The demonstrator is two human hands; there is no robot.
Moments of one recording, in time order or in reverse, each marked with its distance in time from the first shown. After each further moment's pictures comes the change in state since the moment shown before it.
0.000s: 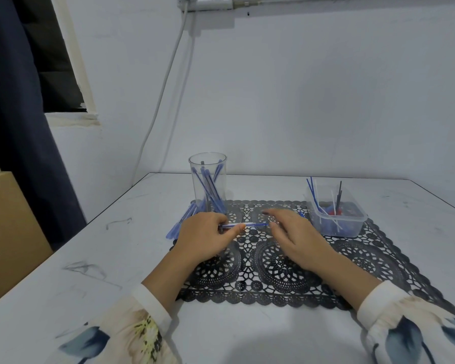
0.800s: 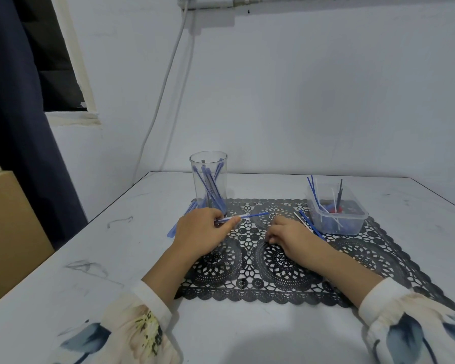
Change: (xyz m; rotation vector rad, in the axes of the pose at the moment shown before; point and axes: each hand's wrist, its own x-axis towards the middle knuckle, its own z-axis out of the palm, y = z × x) left_hand 0.004 -0.006 0.000 0.004 0.029 -0.073; right_hand 0.007 0.018 0.013 -0.205 -0.280 -0.001
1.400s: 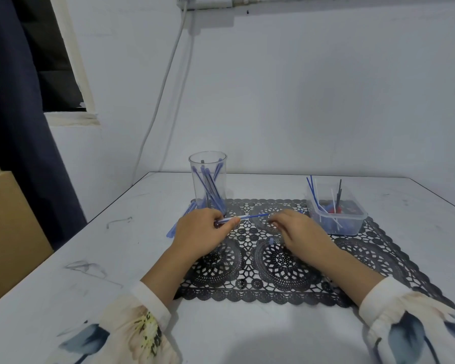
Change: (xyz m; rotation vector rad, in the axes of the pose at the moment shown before) left_hand -0.002 0.002 -0.003 -0.004 -0.018 -0.002; right_hand -0.004 -0.003 -0.012 0.004 0.198 0.072
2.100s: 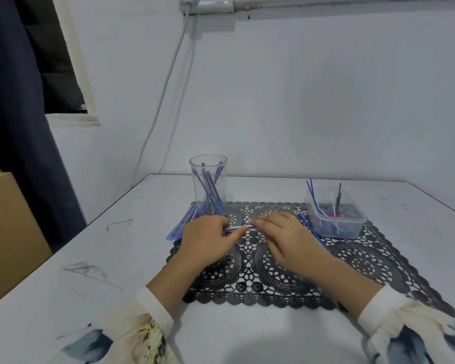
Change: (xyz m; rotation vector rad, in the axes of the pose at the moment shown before) left_hand -0.006 0.013 0.003 0.077 -0.001 0.040; right_hand -0.007 -0.024 0.000 -0.108 0.259 -0.359
